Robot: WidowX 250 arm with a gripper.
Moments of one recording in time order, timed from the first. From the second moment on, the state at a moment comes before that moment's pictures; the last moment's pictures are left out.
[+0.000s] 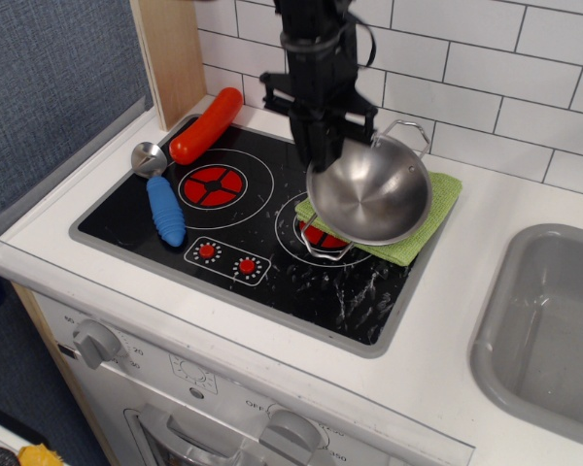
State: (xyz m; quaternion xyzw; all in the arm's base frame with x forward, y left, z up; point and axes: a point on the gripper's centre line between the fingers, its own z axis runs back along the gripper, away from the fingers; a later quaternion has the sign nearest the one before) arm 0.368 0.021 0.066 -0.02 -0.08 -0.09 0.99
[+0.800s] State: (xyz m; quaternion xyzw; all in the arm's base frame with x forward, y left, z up) arm 0.389 0.111 0.080 0.02 -0.06 -0.03 1.00
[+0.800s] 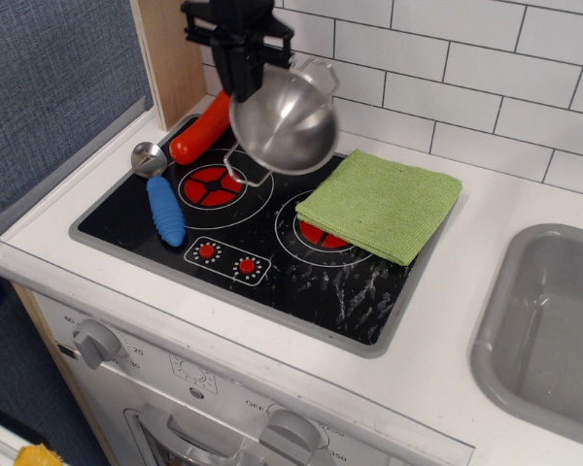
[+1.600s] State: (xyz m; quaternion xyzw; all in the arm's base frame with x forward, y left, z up) arm 0.393 0.133 0.059 0.03 -0.04 -0.01 1.00
